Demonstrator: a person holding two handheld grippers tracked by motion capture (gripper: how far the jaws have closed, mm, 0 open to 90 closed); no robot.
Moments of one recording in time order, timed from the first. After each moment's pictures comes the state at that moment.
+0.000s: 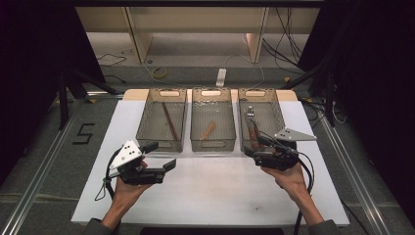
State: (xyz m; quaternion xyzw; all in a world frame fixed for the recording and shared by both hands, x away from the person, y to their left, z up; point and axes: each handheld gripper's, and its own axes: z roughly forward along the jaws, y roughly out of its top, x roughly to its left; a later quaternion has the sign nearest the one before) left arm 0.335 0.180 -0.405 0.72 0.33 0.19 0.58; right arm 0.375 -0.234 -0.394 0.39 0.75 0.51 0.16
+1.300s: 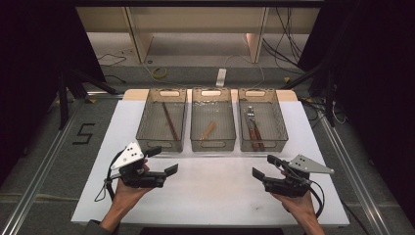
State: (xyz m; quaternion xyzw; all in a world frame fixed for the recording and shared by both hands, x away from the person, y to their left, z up) left arm 0.333 0.178 -0.409 0.73 0.32 0.16 0.58; right arm 0.317 -0.256 -0.425 0.38 0.72 0.55 0.17
